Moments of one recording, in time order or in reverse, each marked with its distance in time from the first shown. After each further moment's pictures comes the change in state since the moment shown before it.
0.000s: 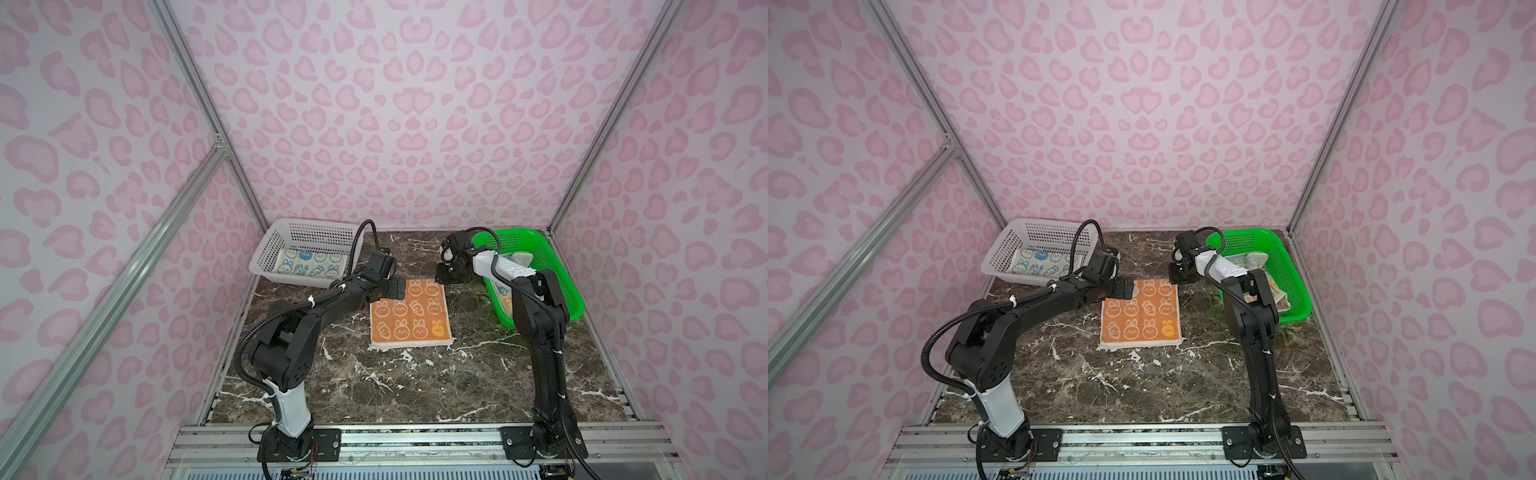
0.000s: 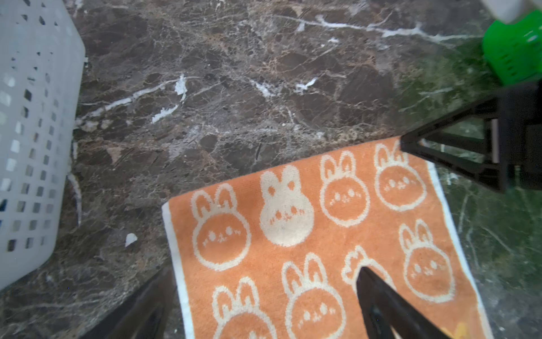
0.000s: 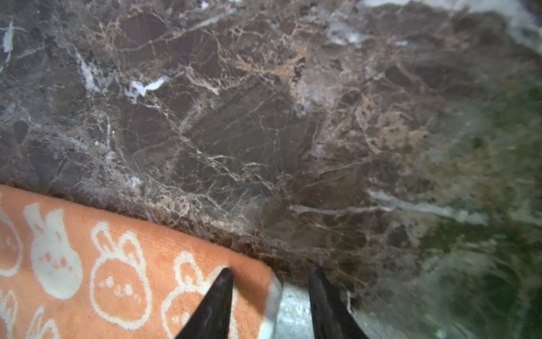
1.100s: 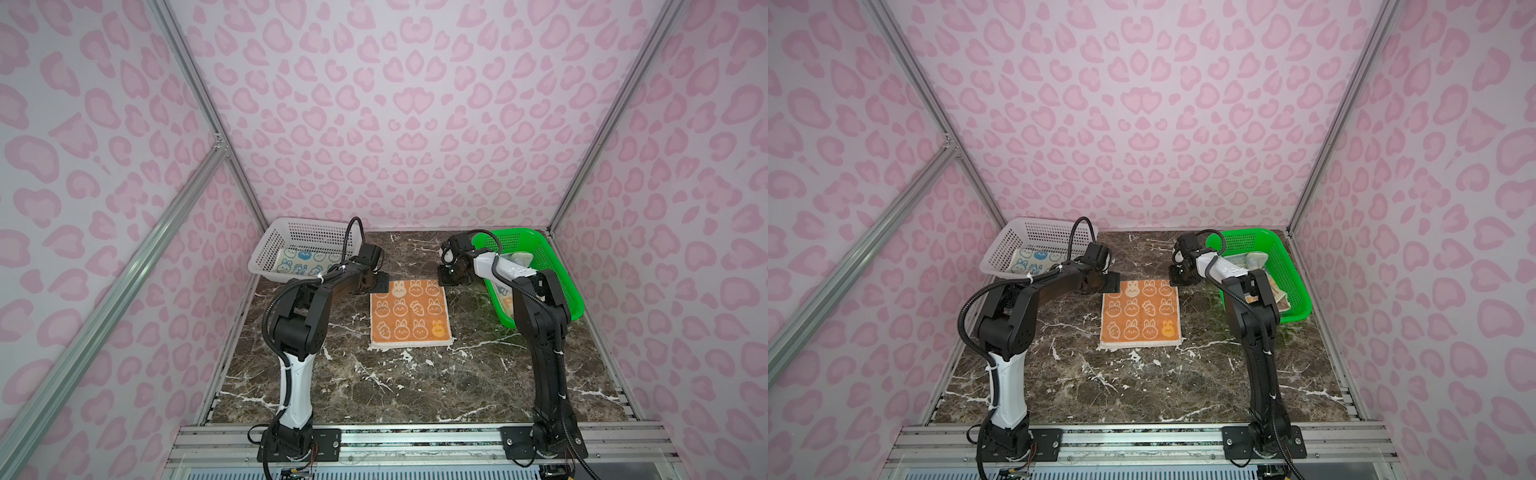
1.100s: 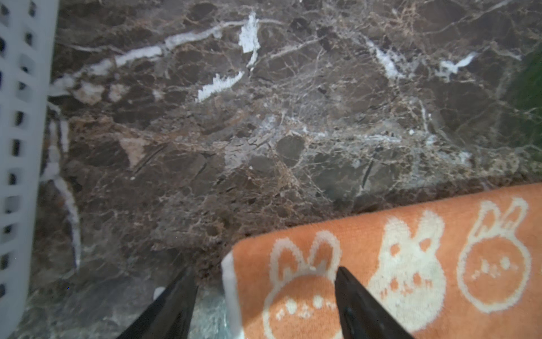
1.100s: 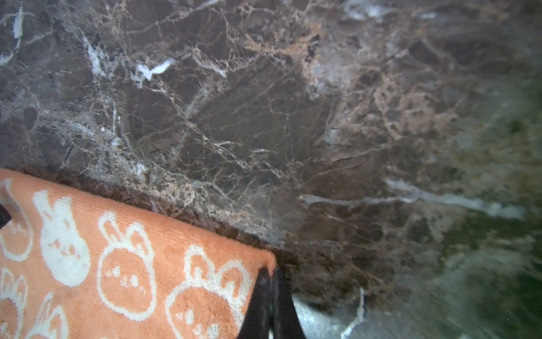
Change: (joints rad) left arm 0.139 0.259 0.220 -0.154 0.085 -0.014; right arm -0.005 -0.010 -0.030 0.015 -0.039 -0.005
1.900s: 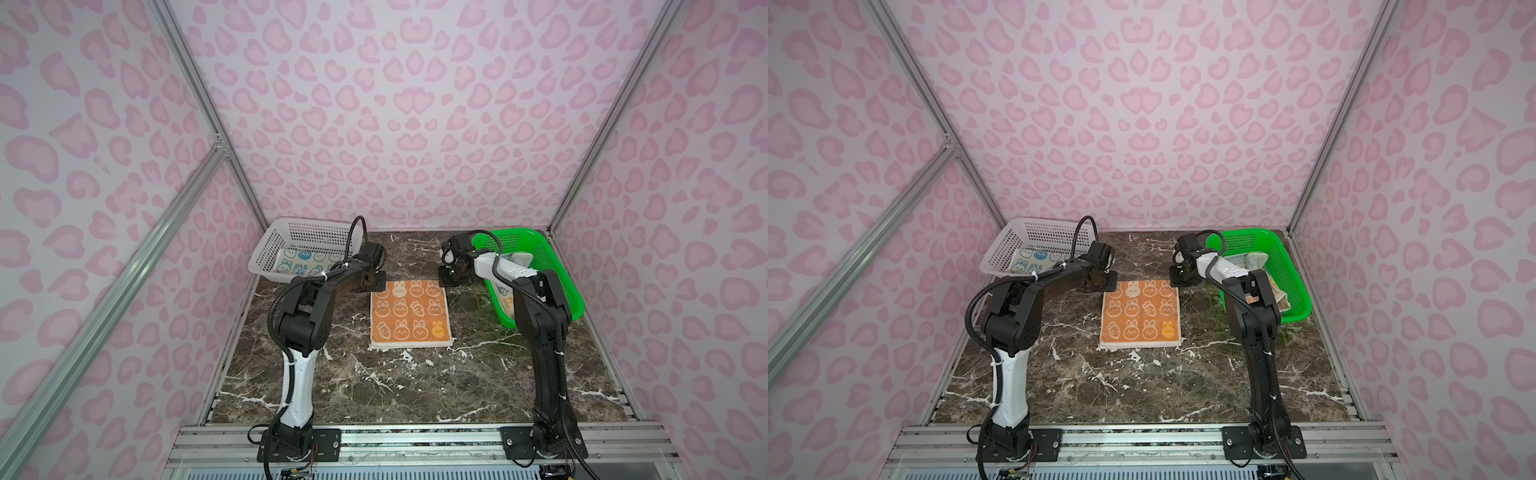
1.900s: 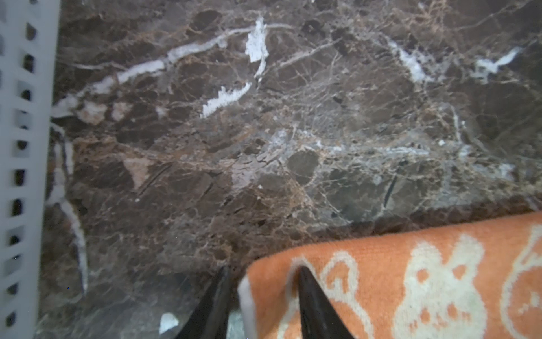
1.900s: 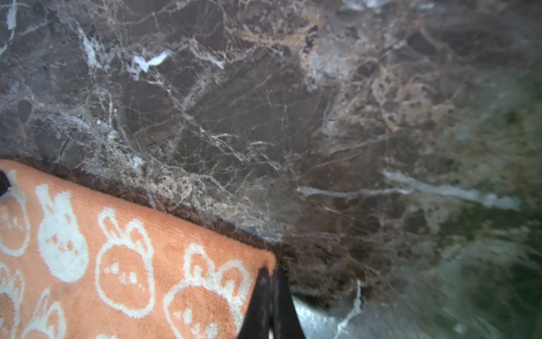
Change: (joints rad) left arm 0.001 0.050 0.059 -0.034 -0.046 0.030; right arm -0.002 -0.009 -0.011 -0.006 0.005 -0.007
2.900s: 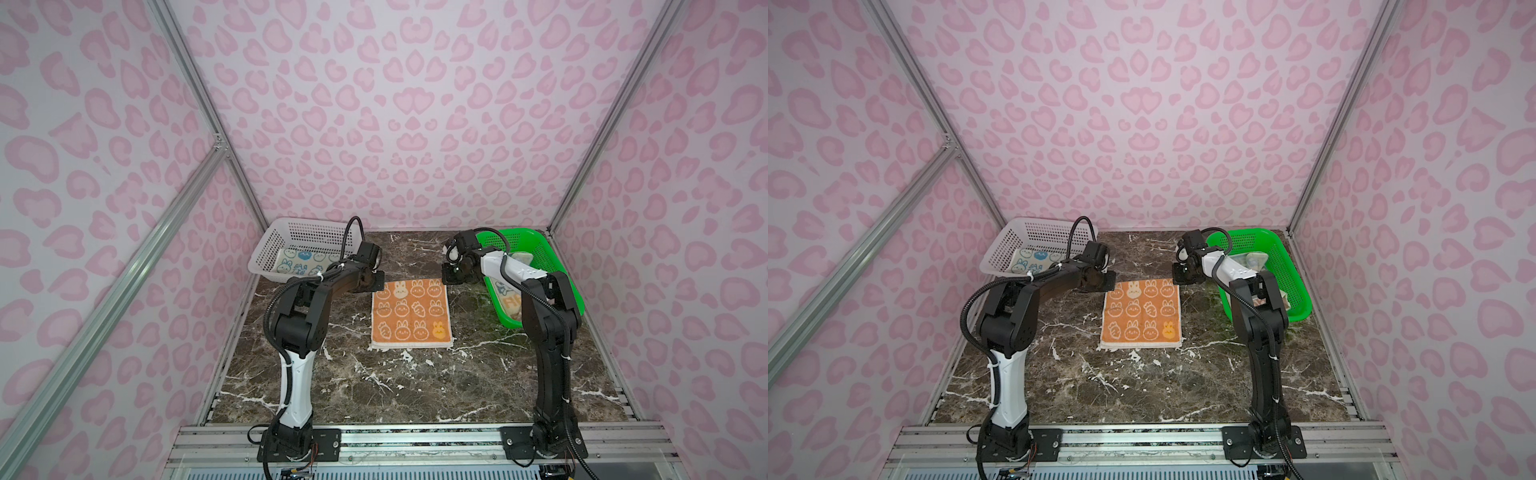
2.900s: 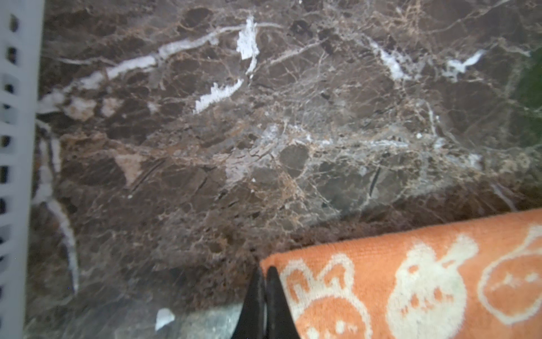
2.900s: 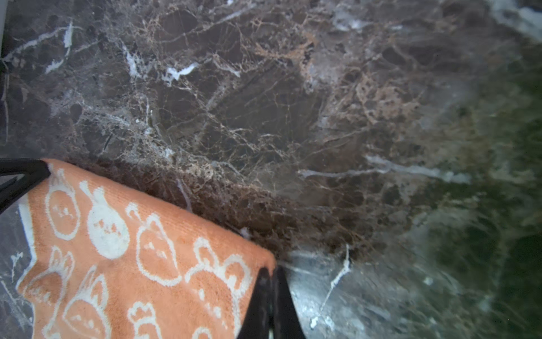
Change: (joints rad) left arm 0.024 -0.050 -0.054 0.035 0.083 0.014; right arm -0.021 -0.084 -0.046 -0.008 -0.043 0.002
